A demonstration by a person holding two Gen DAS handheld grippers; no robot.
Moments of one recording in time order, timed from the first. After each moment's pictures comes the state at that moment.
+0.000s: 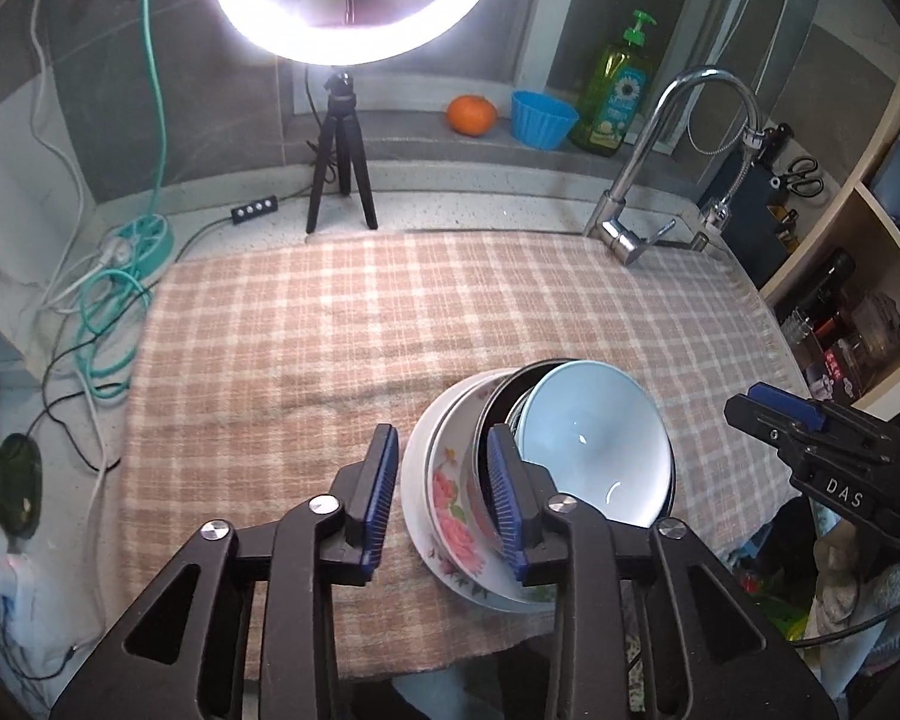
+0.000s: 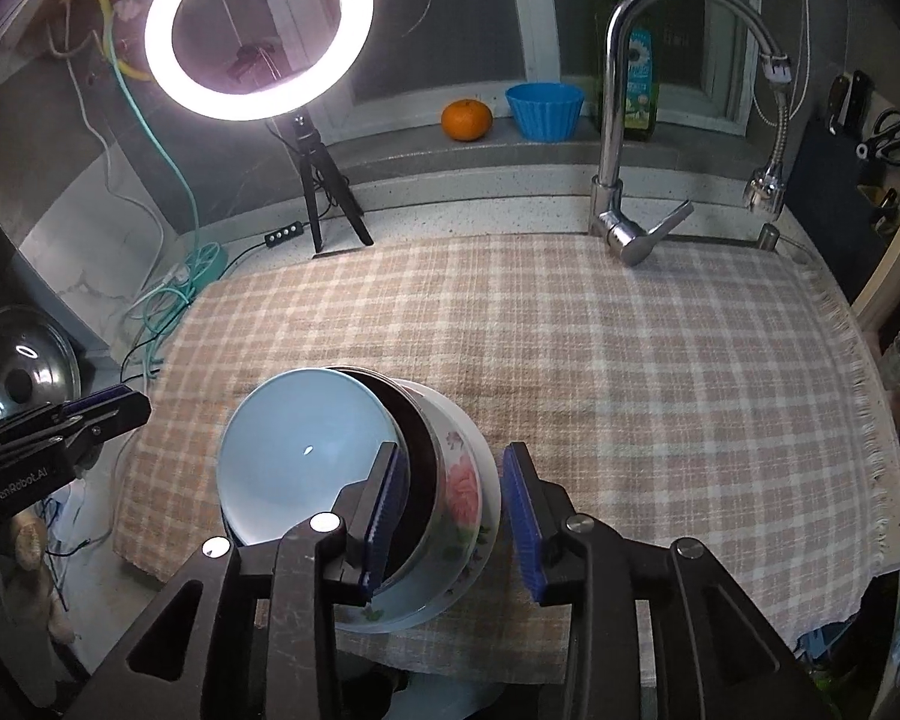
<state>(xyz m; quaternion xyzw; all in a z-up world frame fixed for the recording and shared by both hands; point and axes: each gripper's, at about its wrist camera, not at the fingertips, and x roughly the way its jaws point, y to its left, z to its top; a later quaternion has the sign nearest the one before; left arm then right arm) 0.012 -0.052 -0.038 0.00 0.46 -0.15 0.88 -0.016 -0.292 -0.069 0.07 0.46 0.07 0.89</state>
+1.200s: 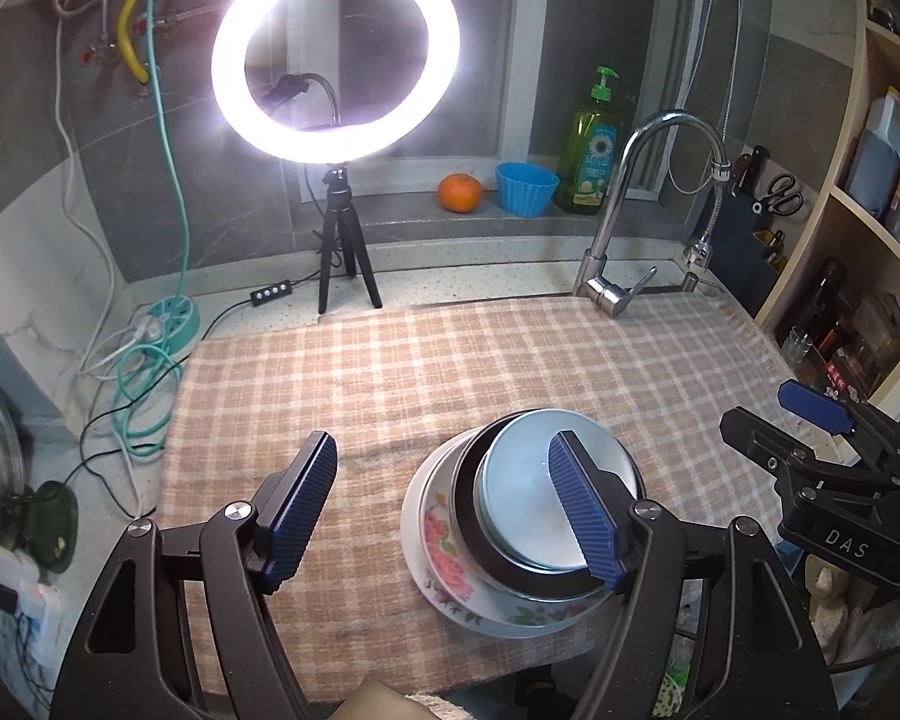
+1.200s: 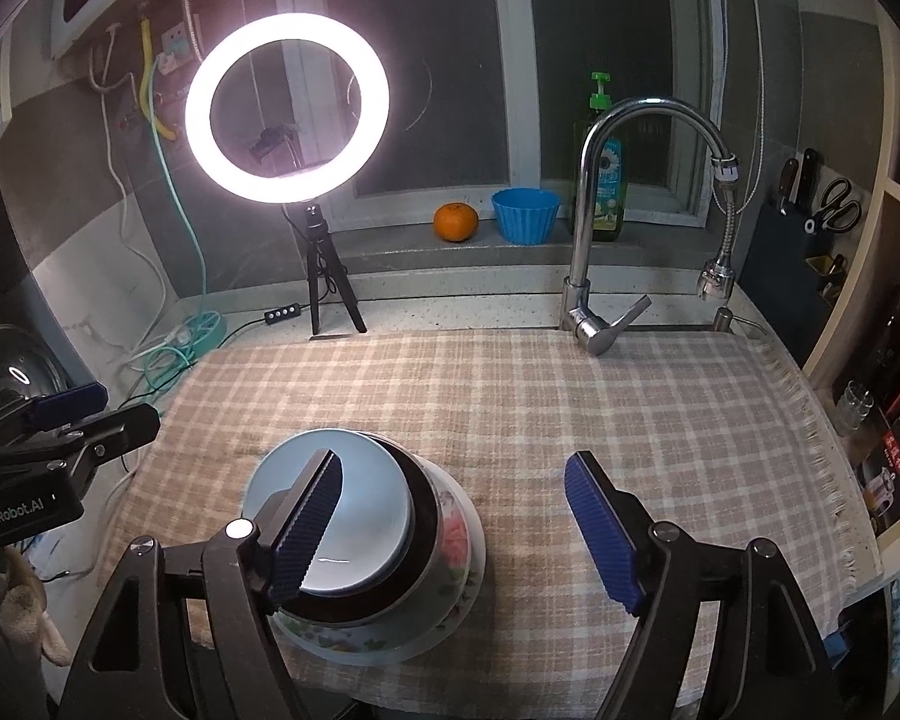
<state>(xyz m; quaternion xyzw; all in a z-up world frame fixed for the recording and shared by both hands) -0.019 -0.069 -0.007 0.03 0.38 -0.14 0.92 -0.060 -0.282 -0.036 0.05 0.35 0.03 0.93</state>
